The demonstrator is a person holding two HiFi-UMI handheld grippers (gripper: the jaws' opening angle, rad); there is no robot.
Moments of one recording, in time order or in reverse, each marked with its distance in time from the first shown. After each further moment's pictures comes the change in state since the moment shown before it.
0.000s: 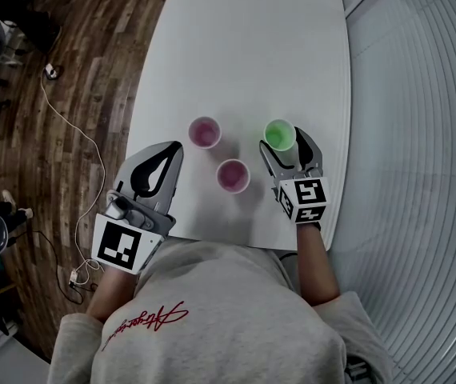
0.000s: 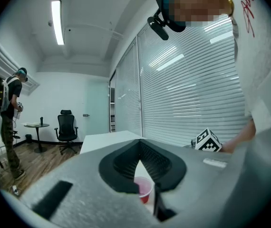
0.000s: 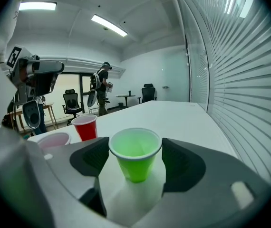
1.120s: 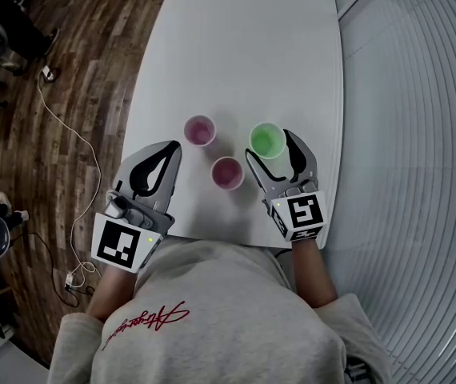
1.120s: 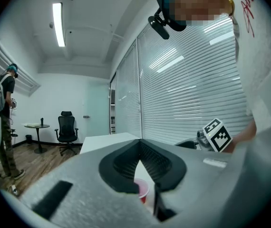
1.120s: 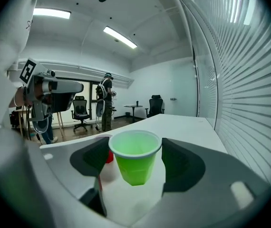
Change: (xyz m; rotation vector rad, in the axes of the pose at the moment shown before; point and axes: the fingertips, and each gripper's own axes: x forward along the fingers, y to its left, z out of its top) left arm -0.005 -0.007 0.012 -0.022 -0.044 0.013; right arm -0.037 0.045 0.056 -0.070 -0.126 0.078
